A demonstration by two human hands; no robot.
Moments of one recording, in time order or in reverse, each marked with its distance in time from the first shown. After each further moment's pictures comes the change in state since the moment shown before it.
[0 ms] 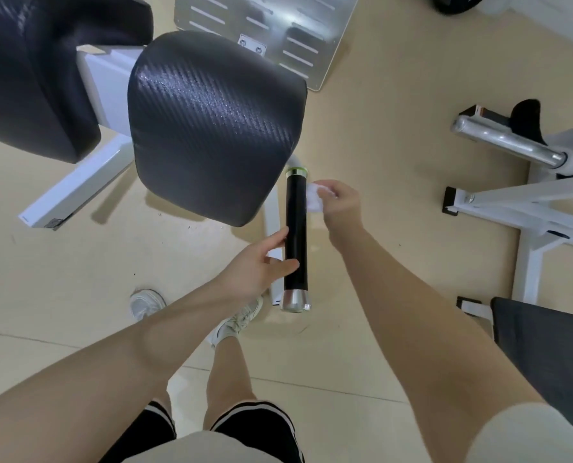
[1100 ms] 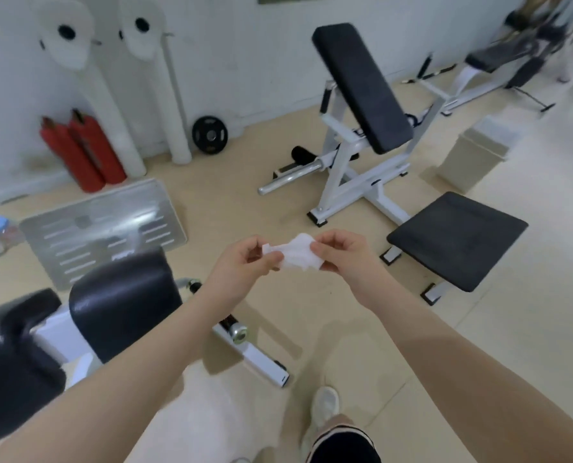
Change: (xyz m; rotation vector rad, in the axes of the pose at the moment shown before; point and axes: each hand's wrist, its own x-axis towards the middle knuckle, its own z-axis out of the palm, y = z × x) left_hand -0.166 0.161 0.099 0.506 -0.423 0.552; right_hand -0.324 -0.067 -0.186 0.542 0.372 -0.176
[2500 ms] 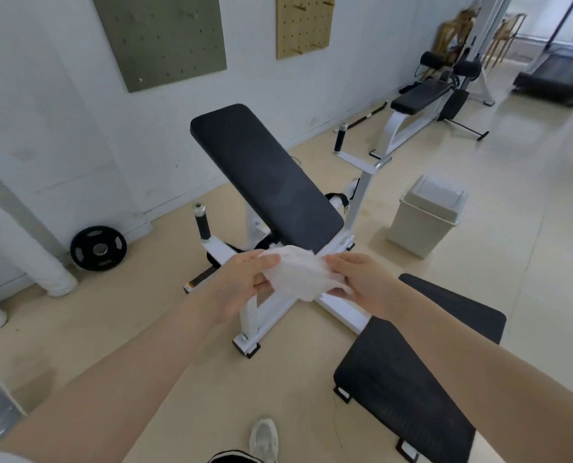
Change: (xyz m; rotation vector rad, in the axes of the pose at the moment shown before) left_hand 0.636 0.165 0.291 -0.259 -0.329 -0.186; right_hand 0.494 -0.101 -0.472 0.190 0.057 0.192
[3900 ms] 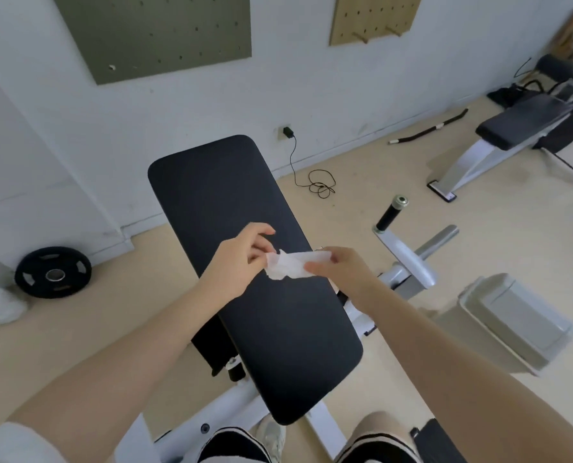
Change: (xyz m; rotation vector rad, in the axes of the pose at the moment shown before) left_hand 0.532 0.192 -0.094 0.767 0.377 0.304; right_hand 0.562 -0.237 -0.128 -0.521 -0.066 -0.037
